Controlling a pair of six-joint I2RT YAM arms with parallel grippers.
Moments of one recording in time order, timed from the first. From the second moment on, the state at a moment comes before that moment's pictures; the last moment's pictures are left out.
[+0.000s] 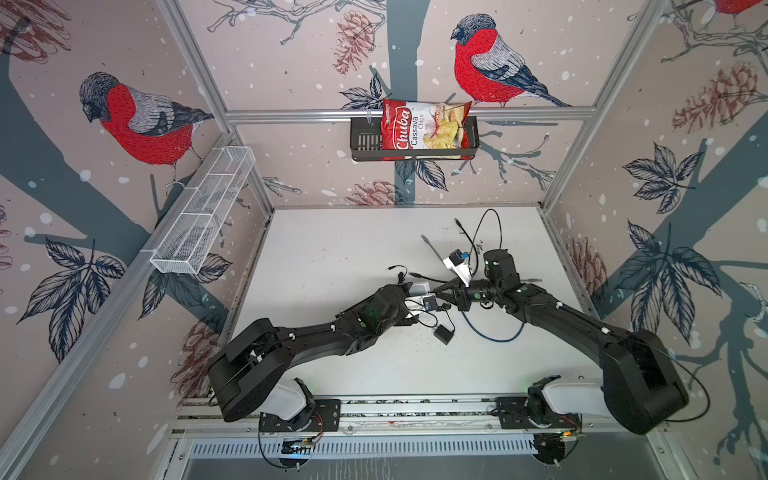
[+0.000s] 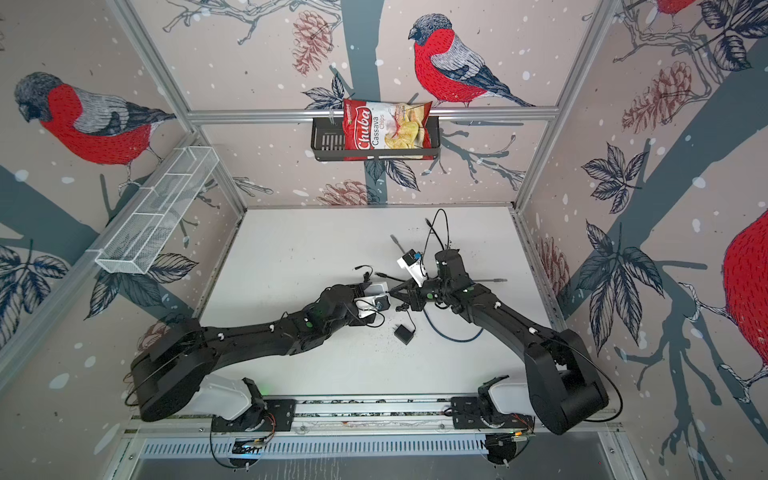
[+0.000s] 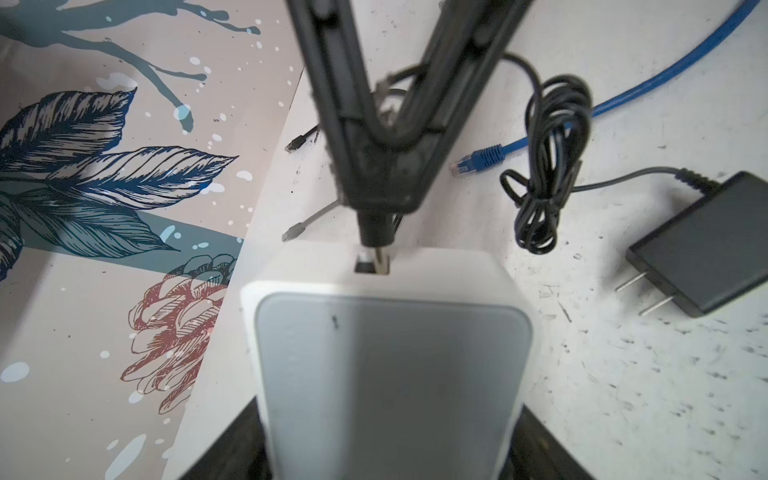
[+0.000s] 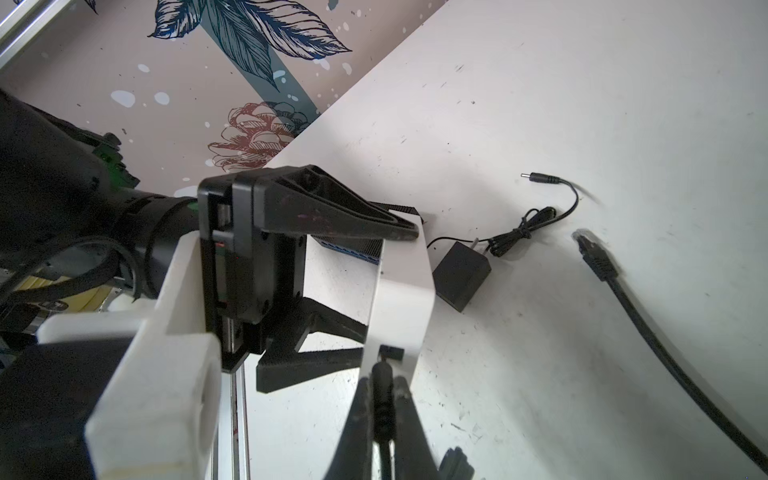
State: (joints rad) left arm -0.91 1.44 0.64 0.31 -0.15 0.73; right arm 0.47 1.32 0.72 -0.05 -0.84 -0.03
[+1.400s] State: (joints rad) left arm -0.91 1.43 0.63 0.33 -0.20 0.71; right arm 0.56 1.39 0.83 -0.11 -0.71 -0.05
